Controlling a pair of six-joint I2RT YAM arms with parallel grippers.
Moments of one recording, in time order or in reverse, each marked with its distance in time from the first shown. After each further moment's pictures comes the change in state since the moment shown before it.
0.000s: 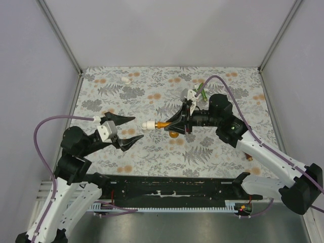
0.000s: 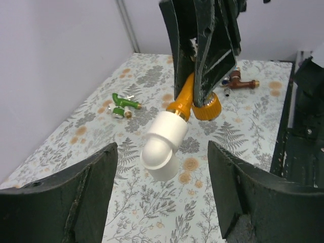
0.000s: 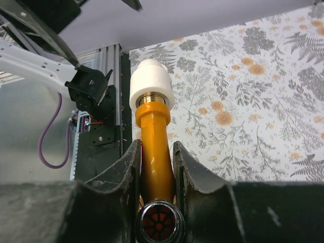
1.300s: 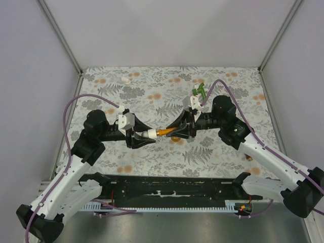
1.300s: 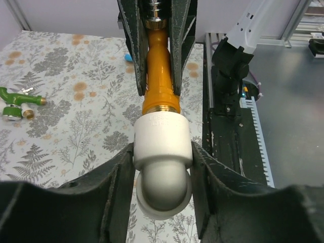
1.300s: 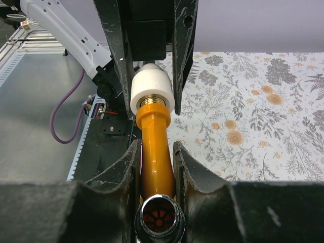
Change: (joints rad) left arm -0.081 0.265 -0.014 0.068 0.307 -0.043; right arm -0.001 -0.056 -0.022 0.020 -0.200 -0.140
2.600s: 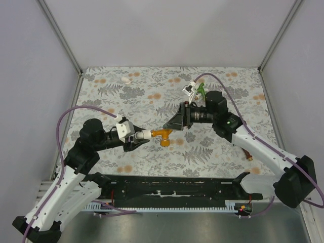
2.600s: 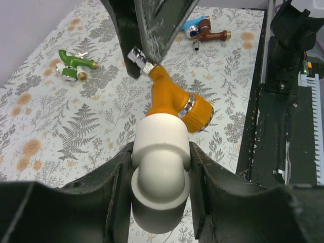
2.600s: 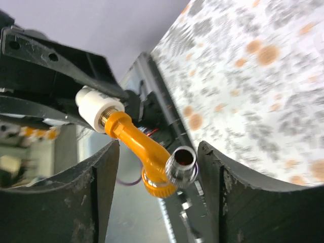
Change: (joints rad) left arm -0.032 -0.140 -0.024 -0.211 -0.260 0.165; right arm -0.055 0.148 0.005 -0.029 0.181 0.743
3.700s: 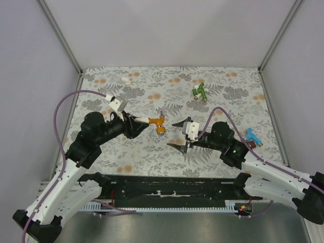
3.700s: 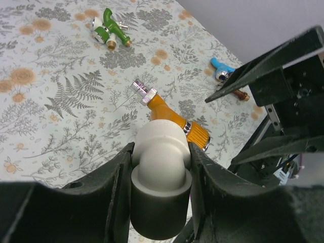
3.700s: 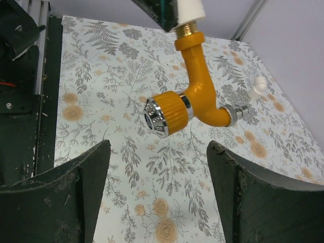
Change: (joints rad) left arm 0.000 0.095 0.068 0.063 -0.330 -0.519; right arm 0.205 -0.330 -0.351 0.236 0.320 -1.004
